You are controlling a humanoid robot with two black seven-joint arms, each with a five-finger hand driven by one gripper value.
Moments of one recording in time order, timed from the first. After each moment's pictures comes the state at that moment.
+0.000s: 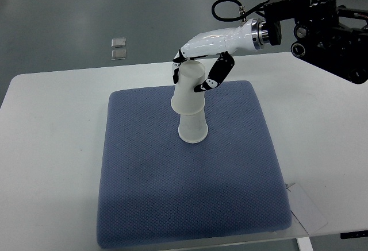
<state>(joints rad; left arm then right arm) -0.06 0.00 -0.05 -0.14 0.05 0.18 -0.04 1.37 -0.43 0.18 1.06 -1.50 0.40 0.52</state>
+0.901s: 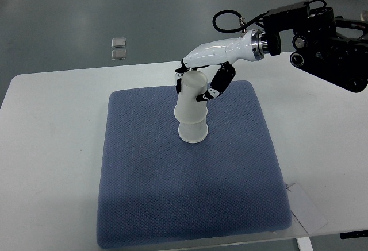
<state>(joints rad) -0.06 0.00 -0.05 -0.14 0.05 0.18 -0.04 1.30 -0.42 0.18 1.06 -1.52 0.40 0.52</state>
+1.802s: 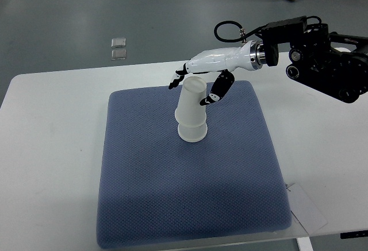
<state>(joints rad) -0.06 0.00 -0.05 -0.14 0.05 0.18 -0.04 1.25 -0.40 0.19 1.04 -1.51 0.35 0.46</state>
